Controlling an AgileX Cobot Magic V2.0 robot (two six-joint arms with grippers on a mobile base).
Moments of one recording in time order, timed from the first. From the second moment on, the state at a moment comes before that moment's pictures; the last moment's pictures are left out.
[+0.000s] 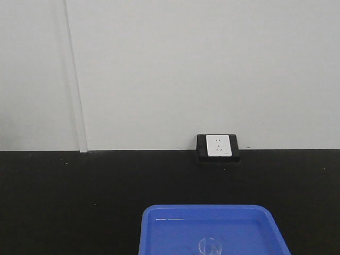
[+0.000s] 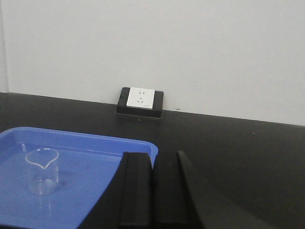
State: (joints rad) left arm 0.05 -0.02 0.03 -0.04 0.36 0.02; right arm 0.09 -0.01 0.03 -0.07 0.05 0.00
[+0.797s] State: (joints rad) left arm 0.05 -0.02 0.03 -0.04 0.36 0.02; right arm 0.09 -0.01 0.03 -0.07 0.05 0.00
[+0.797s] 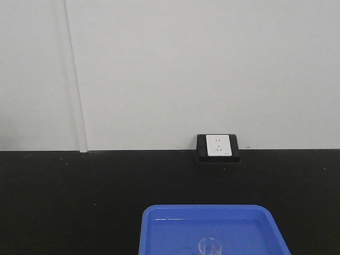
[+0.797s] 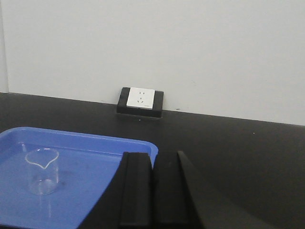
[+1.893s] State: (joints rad) left arm 0.05 -0.02 0.03 -0.04 0.36 0.02; right arm 0.09 0.34 -0.21 -0.07 0.03 0.02
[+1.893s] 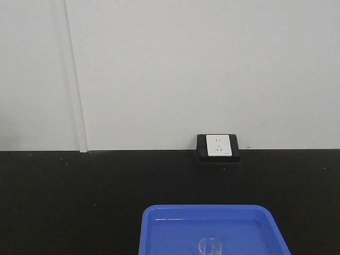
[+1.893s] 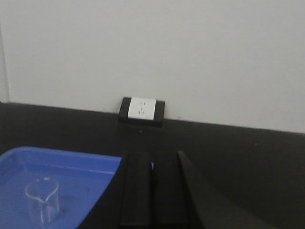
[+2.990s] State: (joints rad) left arm 0.05 -0.02 0.03 -0.04 0.36 0.02; right arm 0.09 1.38 -0.27 -0.38 -0.82 0.04
